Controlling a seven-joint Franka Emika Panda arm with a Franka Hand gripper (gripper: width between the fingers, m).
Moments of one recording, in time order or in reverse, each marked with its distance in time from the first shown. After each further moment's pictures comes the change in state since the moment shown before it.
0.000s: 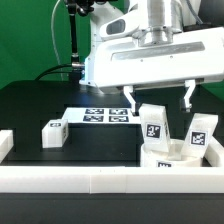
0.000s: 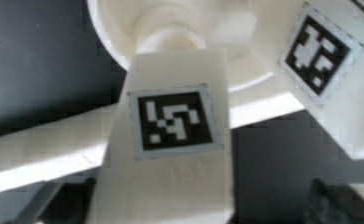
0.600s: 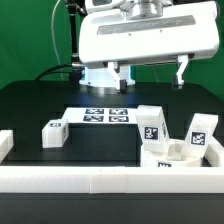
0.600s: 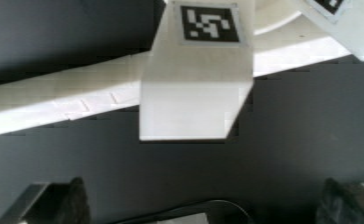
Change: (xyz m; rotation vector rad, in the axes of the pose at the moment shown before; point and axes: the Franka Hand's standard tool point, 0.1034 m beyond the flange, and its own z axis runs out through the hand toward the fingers) arm 0.030 0.013 -0.024 0.002 -0.033 -0.051
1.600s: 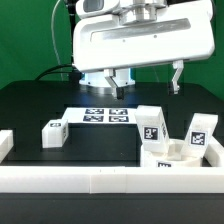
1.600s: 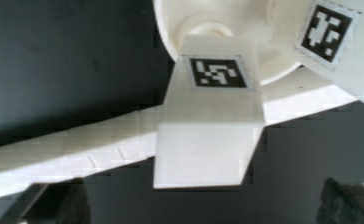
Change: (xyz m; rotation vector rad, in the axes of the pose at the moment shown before) arm -0.017 0.006 0.006 0.037 -0.344 0.039
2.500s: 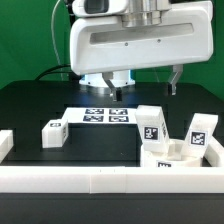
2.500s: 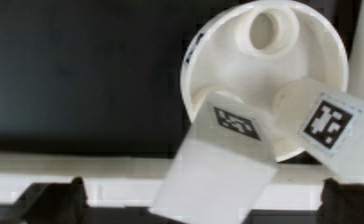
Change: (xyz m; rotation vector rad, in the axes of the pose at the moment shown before) arm 0.007 -0.001 0.000 -0.044 -0.217 -0.392
